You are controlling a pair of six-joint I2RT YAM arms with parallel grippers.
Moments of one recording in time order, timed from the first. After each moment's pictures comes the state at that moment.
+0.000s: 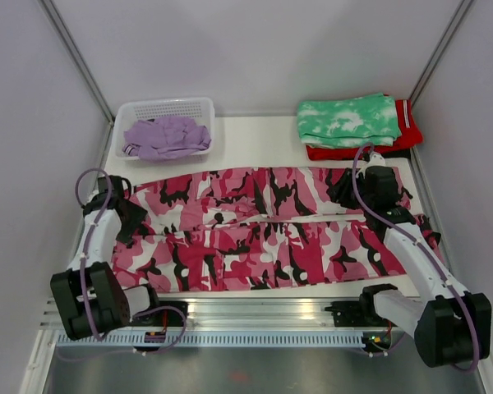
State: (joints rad) left arm 0.21 1.20 0.79 -0.72 -0.19 -0.82; right arm 0.13 1.06 0.72 -0.17 -0.13 0.45
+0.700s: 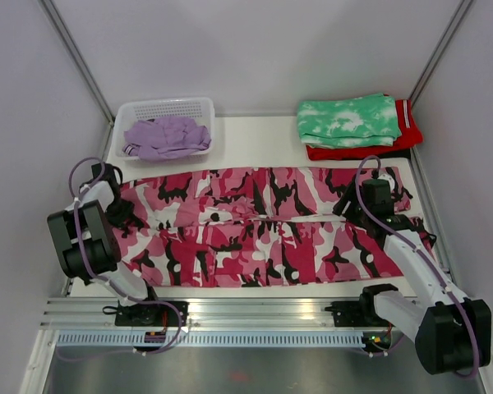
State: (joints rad) left arm 0.36 1.64 0.97 -0.64 -0.28 -0.85; right arm 0.13 1.01 0.62 -0.38 0.08 0.57
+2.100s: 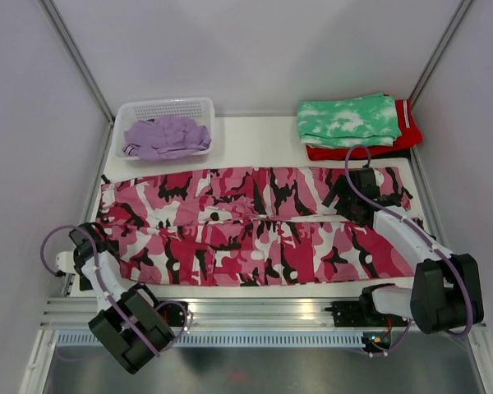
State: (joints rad) left arm 0.74 0.91 0.43 -0.66 -0.28 -0.98; right arm 0.17 1.26 0.74 -0.40 0.12 0.69
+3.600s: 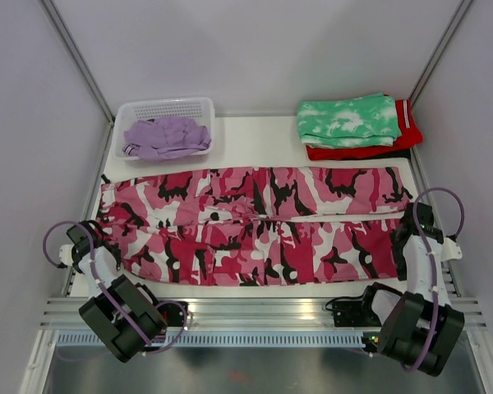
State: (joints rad) left arm 0.75 1.01 0.42 -0.51 -0.13 -0.88; right arm -0.40 0.96 0.57 -0.86 0.45 1.12
